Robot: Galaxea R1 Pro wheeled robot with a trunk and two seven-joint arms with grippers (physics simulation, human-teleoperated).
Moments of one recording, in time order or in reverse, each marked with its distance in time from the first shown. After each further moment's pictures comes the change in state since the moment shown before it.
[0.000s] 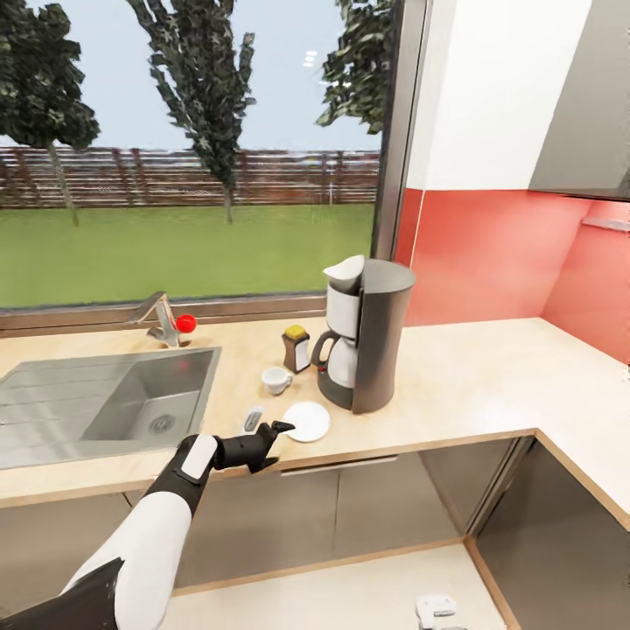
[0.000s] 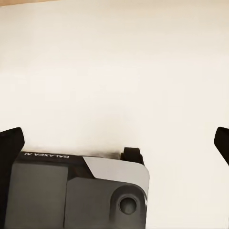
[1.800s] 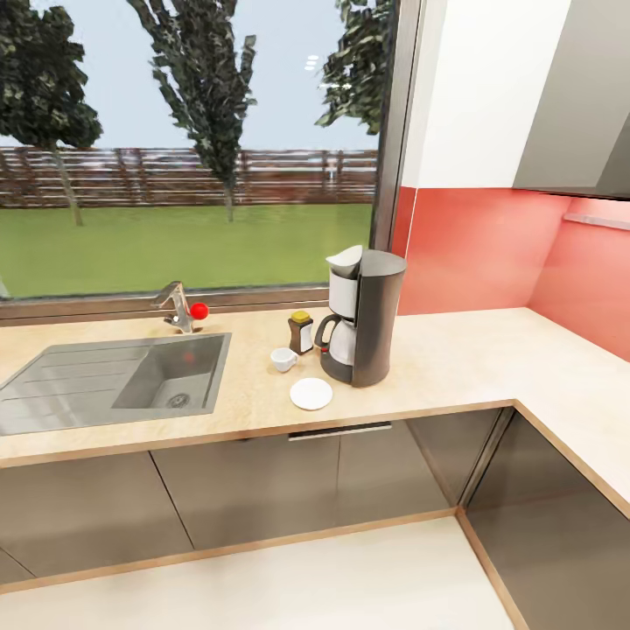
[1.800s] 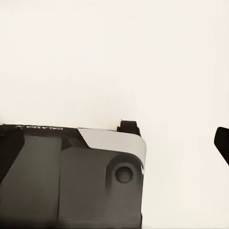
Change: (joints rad) left arm 0.749 0.342 -0.409 0.452 -0.457 -0.916 0.165; right arm 0.071 -0.011 -0.001 0.002 -0.002 0.010 -0.007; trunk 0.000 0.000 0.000
